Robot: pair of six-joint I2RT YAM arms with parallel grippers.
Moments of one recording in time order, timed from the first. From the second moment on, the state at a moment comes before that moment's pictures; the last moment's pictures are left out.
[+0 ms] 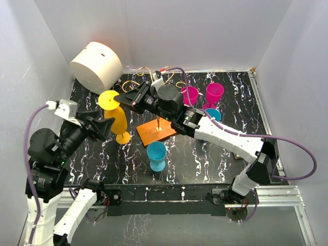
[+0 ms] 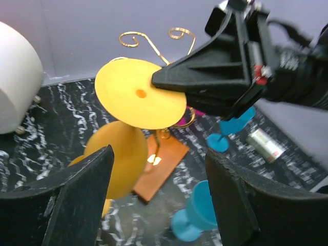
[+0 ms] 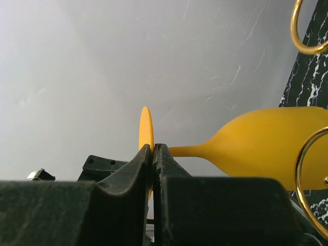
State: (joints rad) left arm -0.24 0.56 1.13 -0.59 0.30 -0.14; right arm 1.01 1.58 1.54 0.07 0.01 1.34
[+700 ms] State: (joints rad) left arm -0.24 0.56 1.16 -0.63 0.00 -1.01; right arm 1.01 1.57 1.46 0.17 -0.08 1.30
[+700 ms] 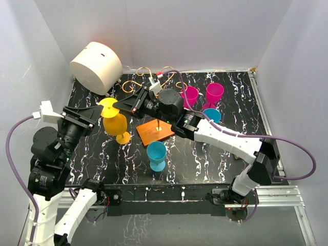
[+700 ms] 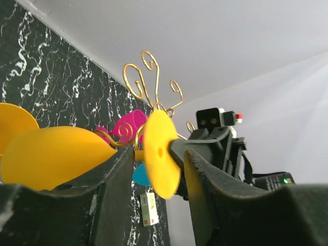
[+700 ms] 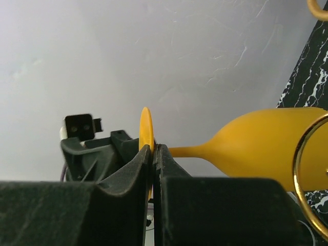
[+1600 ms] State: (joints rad) left arm -0.24 0.61 1.08 -0.43 0.08 -1.08; right arm 1.01 1.51 1.44 0.15 -0.08 1.27
